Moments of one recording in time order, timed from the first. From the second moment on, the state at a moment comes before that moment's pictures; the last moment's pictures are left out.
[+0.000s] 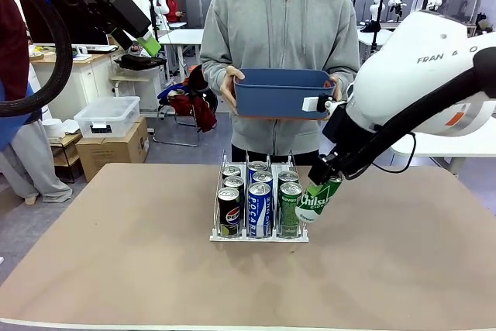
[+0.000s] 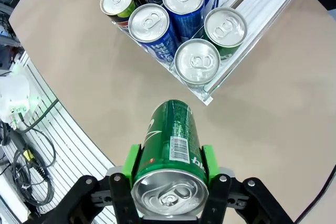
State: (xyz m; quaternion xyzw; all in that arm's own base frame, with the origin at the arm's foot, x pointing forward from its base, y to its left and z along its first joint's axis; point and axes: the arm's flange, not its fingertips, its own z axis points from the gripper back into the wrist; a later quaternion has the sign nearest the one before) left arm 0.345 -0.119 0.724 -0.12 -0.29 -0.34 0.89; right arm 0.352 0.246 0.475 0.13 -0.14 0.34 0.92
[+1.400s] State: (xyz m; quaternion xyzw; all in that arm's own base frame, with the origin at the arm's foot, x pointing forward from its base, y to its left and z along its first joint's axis) left arm 0.345 -0.119 0.724 -0.12 -0.29 -0.34 0.89; right arm 0.370 0.267 0.441 0.13 -0.14 0.34 0.92
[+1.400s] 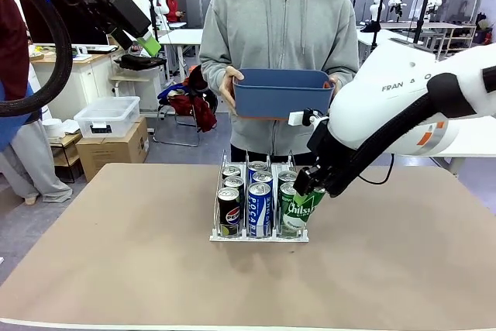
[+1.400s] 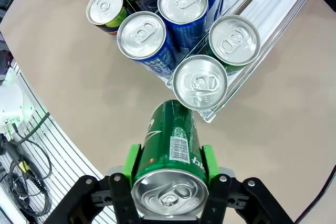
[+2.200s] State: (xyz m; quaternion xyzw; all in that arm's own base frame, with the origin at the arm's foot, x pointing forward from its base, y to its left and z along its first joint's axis) left arm 0.345 -0.119 0.724 -0.12 -0.29 -0.34 0.89; right arm 0.421 0.278 0.433 0.11 -0.13 0.34 0.92
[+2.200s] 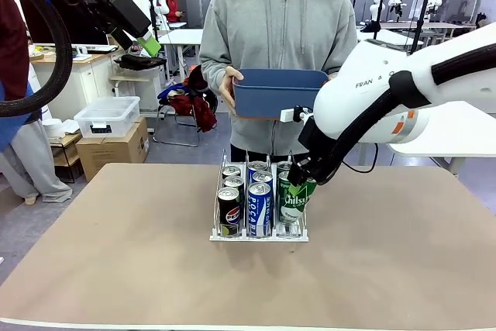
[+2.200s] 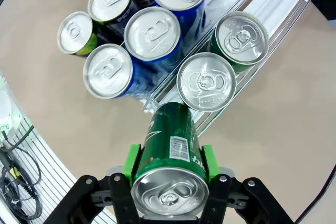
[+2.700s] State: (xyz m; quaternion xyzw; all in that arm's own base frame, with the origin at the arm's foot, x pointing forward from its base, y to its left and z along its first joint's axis) left arm 0.345 -0.119 0.724 -0.12 -0.29 -0.34 0.89; right arm 0.445 0.297 0.405 0.08 -0.11 0.36 0.92
